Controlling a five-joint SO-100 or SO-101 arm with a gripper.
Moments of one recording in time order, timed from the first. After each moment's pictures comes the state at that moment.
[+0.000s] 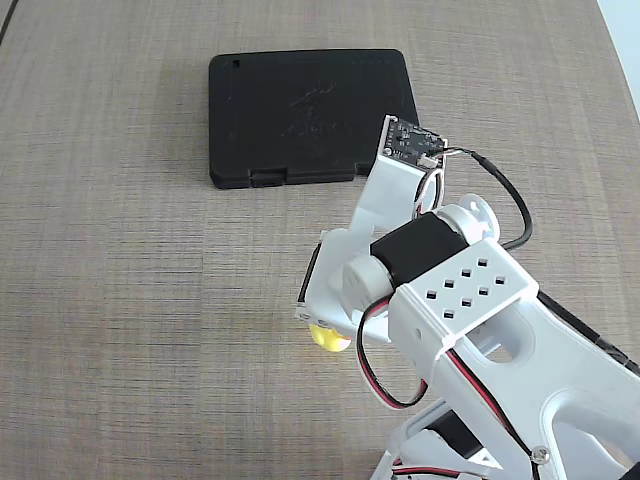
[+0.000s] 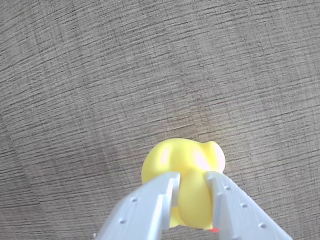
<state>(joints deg) -33.5 134.3 151.6 62.4 -42.4</state>
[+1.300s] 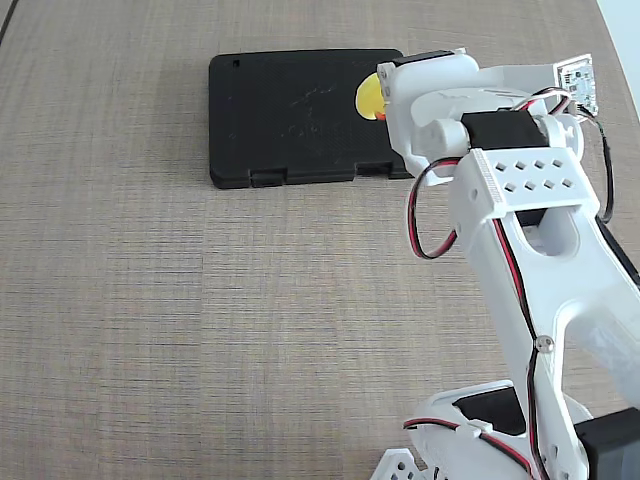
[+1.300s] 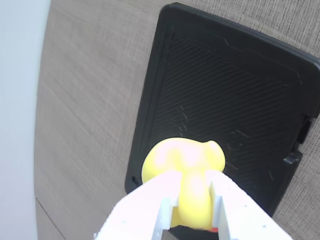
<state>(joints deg) -12.7 117.7 132.6 33.4 -10.1</state>
